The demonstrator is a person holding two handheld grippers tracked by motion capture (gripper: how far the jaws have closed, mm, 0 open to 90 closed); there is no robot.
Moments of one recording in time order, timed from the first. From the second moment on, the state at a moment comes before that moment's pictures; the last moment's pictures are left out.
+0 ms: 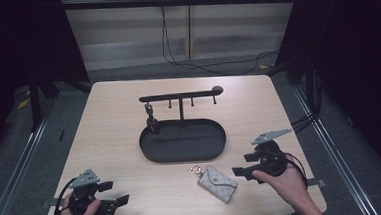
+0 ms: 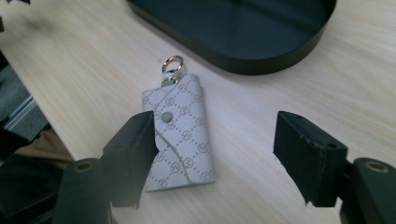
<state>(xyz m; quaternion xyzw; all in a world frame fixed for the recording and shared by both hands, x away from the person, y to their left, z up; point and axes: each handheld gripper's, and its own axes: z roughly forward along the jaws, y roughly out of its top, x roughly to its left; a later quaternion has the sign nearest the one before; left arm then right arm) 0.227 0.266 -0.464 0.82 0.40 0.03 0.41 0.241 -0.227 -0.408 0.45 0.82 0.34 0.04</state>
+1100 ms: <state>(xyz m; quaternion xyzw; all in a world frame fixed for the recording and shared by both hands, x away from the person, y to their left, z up) 0.218 0.264 -0.458 0.82 0.38 0.03 0.43 0.287 -0.156 -0.399 0.38 0.91 0.16 -0.05</state>
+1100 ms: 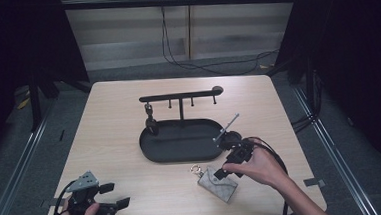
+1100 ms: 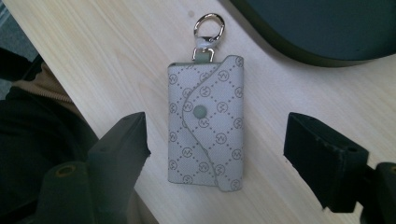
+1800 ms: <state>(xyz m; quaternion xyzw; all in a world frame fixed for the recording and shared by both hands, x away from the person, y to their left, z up) 0.218 0.264 -0.459 0.82 0.39 0.03 0.42 0.304 -0.118 -0.409 0.33 0.94 0.09 -0.07</state>
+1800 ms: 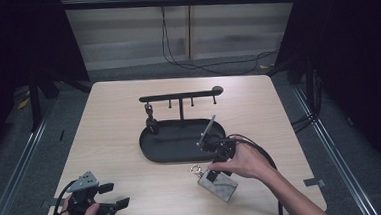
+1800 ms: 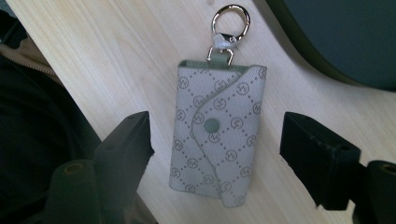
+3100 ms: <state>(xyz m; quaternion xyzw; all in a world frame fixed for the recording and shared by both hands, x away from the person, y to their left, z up) 0.219 0.263 -0.461 0.83 0.38 0.03 0.41 0.307 -0.102 -0.457 0.25 0.96 0.02 -0.09</state>
